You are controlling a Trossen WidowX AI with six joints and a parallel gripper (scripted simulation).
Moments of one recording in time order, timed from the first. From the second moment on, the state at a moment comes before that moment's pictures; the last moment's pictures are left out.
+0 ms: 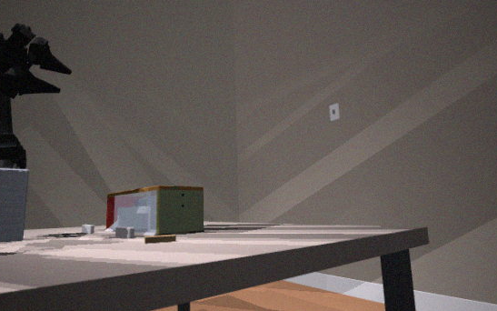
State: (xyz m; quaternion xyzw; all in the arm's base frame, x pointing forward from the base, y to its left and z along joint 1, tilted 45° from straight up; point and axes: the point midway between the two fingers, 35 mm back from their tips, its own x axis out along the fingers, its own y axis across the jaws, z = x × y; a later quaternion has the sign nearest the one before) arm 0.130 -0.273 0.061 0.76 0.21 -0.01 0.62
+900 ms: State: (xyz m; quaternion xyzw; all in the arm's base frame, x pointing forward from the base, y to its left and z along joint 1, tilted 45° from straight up) arm 0.320 0.000 0.013 0.60 0.76 -0.08 0.22
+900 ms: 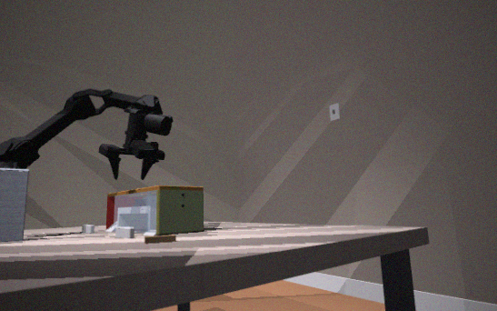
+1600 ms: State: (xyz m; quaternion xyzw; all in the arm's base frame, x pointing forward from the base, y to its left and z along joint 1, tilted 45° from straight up) arm 0.321 0.012 -0.005 0.60 0.77 -0.10 0.21
